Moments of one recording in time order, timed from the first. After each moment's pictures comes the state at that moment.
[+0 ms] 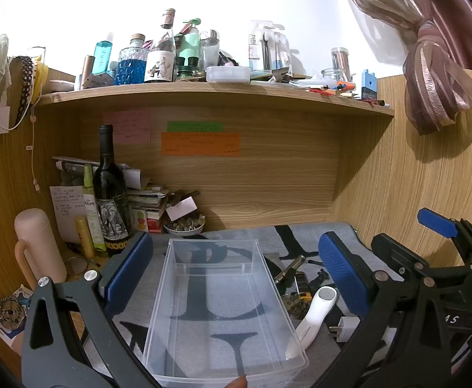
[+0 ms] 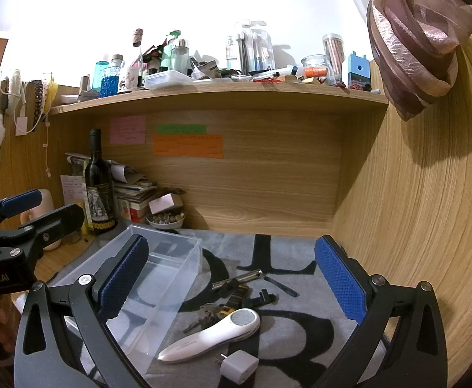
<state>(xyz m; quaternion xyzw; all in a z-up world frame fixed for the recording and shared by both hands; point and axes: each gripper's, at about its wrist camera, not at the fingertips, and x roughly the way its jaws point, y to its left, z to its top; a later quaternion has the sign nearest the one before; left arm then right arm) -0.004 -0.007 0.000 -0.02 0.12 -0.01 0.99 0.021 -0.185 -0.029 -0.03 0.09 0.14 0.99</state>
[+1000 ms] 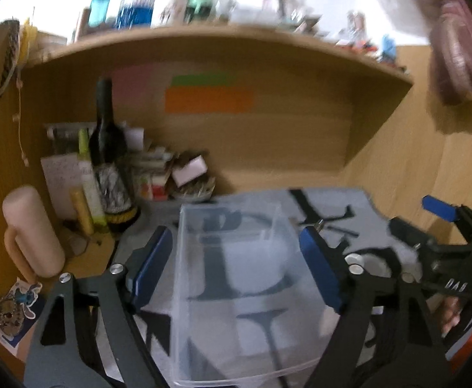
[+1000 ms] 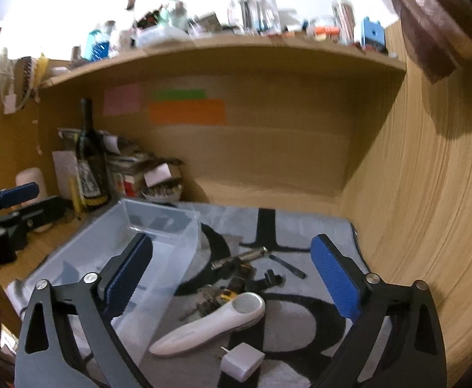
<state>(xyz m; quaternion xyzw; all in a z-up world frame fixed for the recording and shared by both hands) 0.042 0.041 -0.029 -0.02 0.22 -0.02 0.97 0.058 -0.177 -0.050 -0.04 0.17 0.14 0.98</state>
